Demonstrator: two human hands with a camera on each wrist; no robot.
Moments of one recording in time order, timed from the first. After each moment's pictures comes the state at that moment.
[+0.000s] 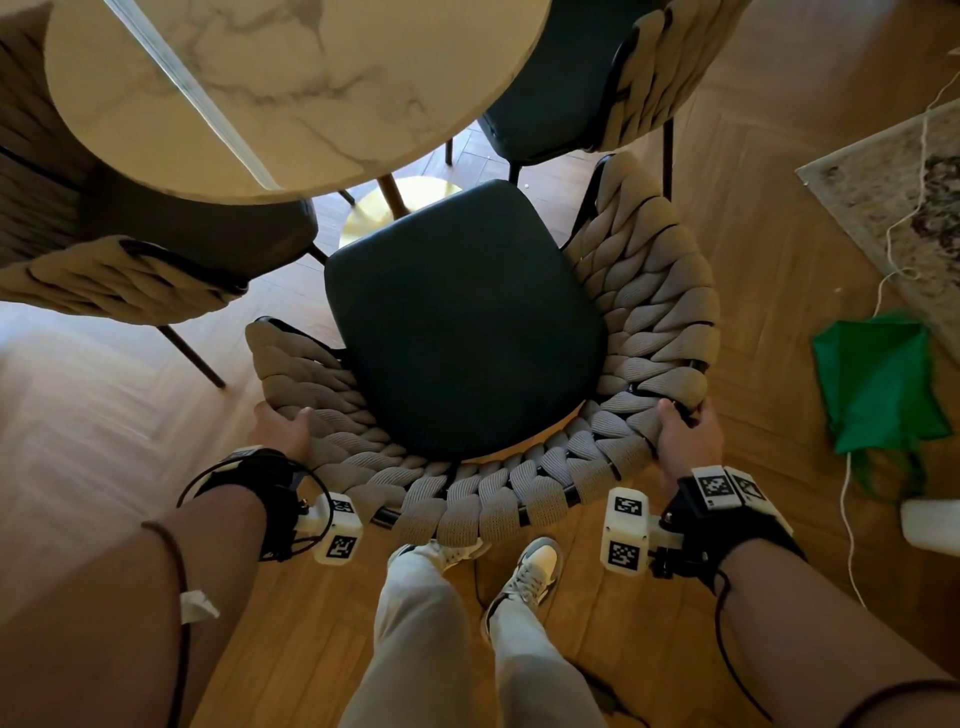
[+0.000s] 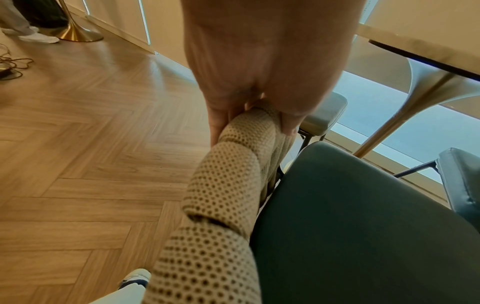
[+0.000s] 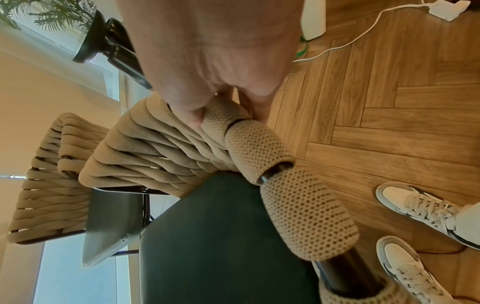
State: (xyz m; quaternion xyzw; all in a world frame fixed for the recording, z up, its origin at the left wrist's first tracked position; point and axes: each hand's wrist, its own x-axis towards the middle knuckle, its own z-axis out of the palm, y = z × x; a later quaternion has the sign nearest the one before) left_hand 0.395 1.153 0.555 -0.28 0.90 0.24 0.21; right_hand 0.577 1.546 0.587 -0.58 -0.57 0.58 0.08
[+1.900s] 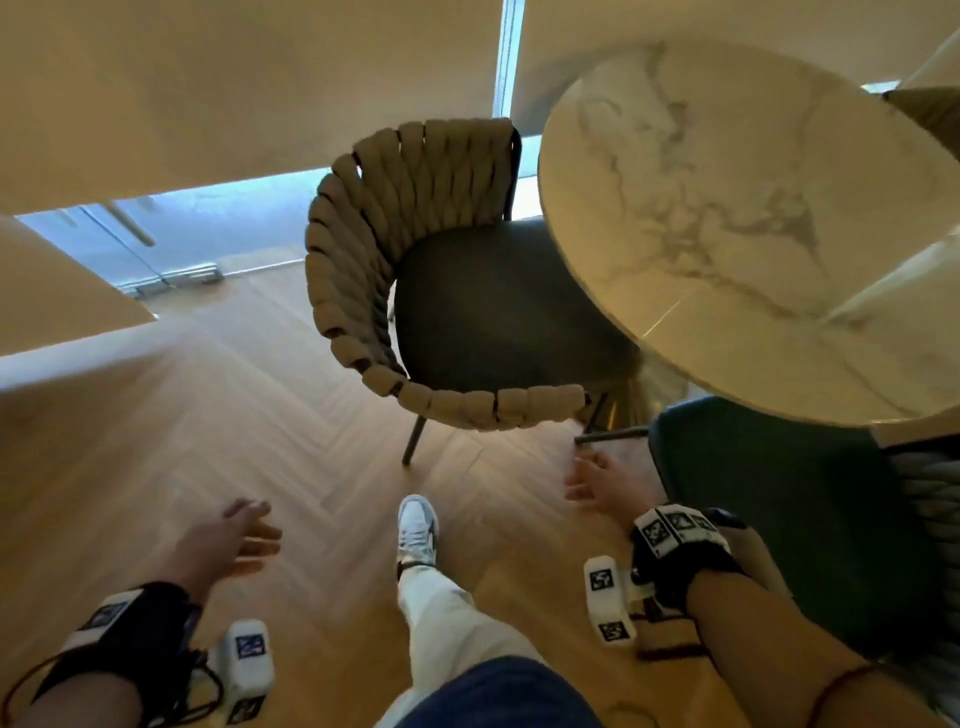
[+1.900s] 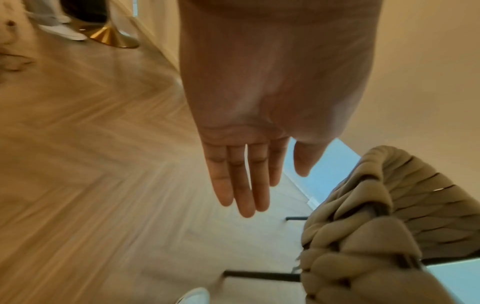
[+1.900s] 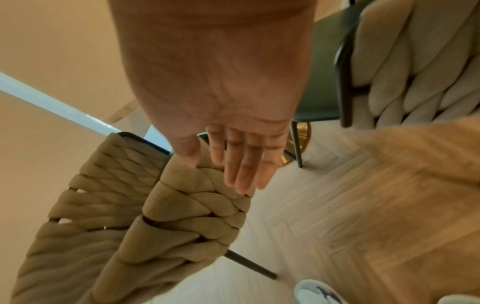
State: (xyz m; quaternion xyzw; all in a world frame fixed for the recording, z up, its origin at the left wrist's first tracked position) left_hand 0.110 0.541 0.647 -0.35 0.75 0.47 0.30; right_hand 0.132 0.960 0.615 -0.40 -0.69 0.55 -0.24
